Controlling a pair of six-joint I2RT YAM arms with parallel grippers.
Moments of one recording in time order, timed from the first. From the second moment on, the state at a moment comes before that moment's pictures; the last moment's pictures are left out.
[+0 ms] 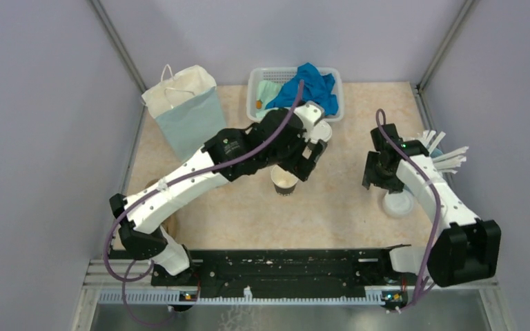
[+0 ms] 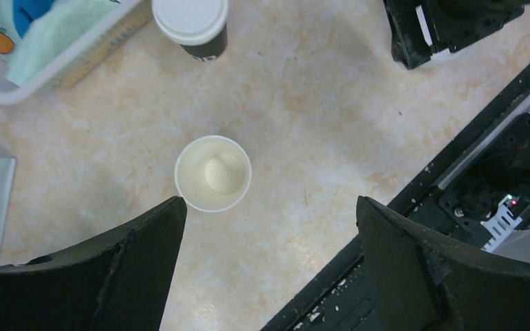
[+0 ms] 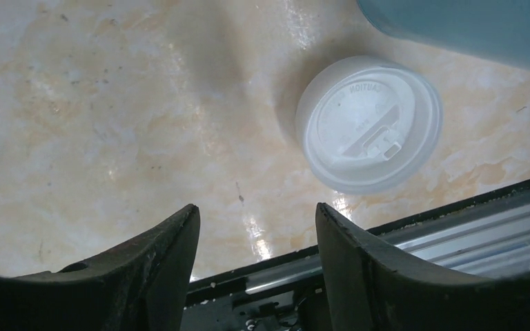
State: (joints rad) left arm -1.09 1.58 1.86 -0.96 -0.23 -0.25; right arm 0.19 1.21 1.03 -1.06 0.24 0.42
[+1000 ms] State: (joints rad) left arm -0.74 1.56 1.77 -0.76 0.07 -0.10; right arm 0.10 1.48 0.93 -0.93 0.40 0.56
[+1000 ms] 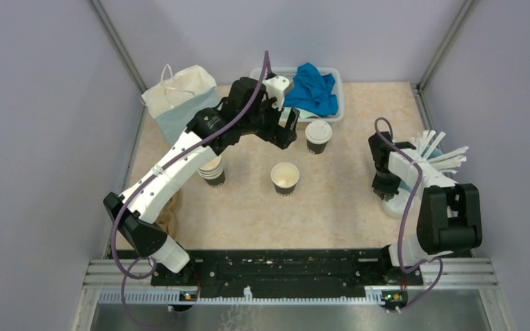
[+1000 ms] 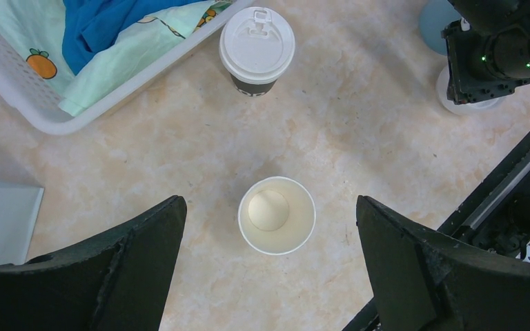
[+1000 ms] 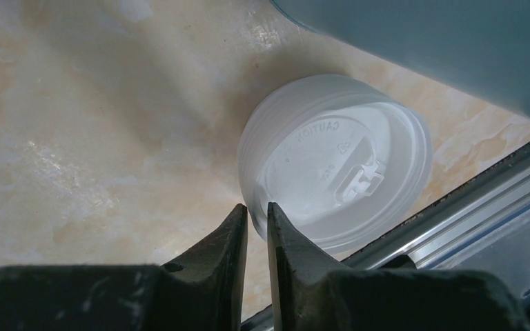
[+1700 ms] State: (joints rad) left arm -0.73 1.56 1.77 -0.76 0.09 -0.10; right arm 0.09 1.48 0.95 -0.93 0.39 0.54
